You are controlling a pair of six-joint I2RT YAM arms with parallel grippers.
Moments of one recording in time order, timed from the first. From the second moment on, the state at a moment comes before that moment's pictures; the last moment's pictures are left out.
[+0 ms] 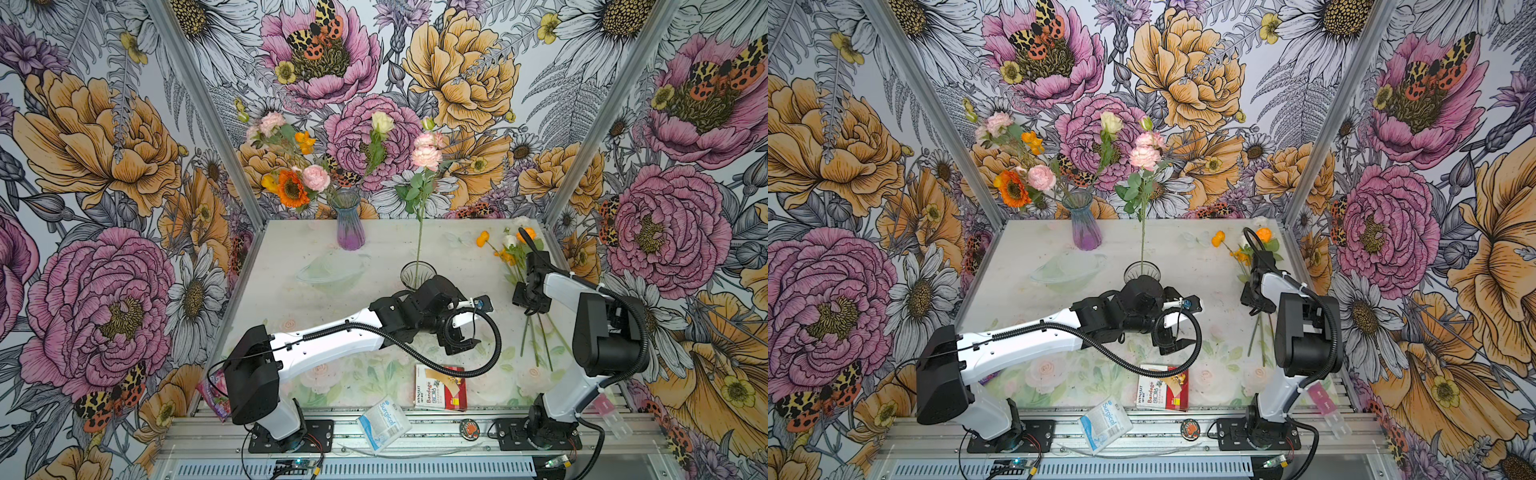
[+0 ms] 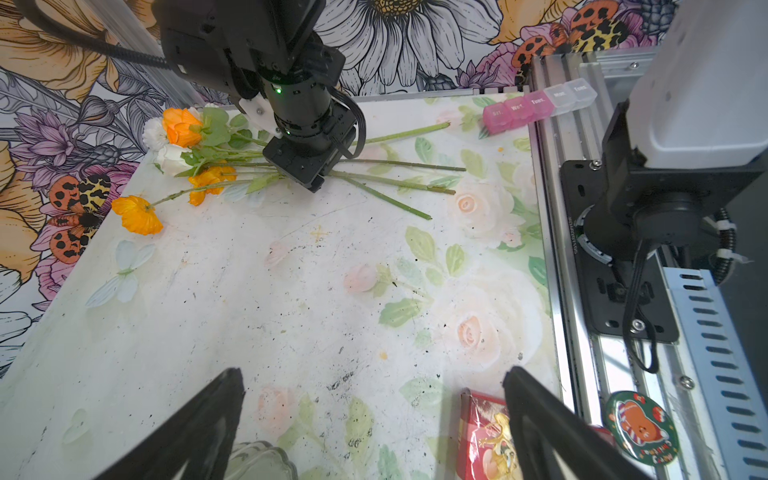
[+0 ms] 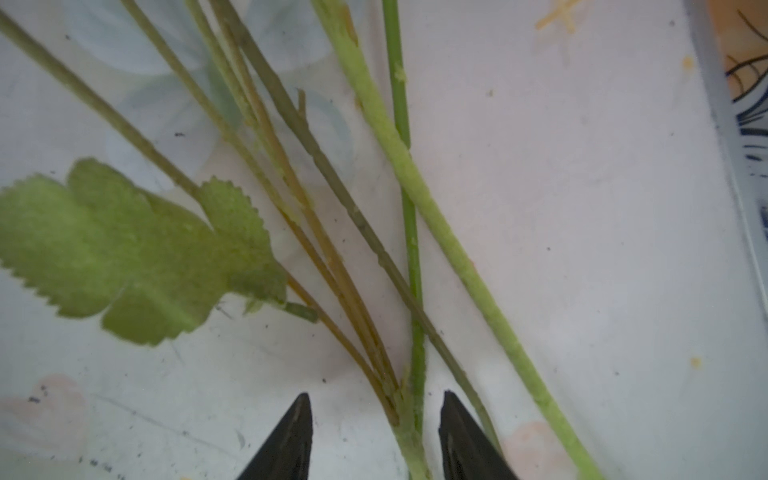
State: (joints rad) left arm -1.10 1.58 1.30 -0.30 0.13 0.34; right arm -0.13 1.75 1.05 -0.56 0.14 0.27
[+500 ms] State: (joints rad) left arm -1.10 1.58 1.30 -0.30 0.11 0.34; right arm -0.13 1.82 1.11 -0.56 0.12 0.22
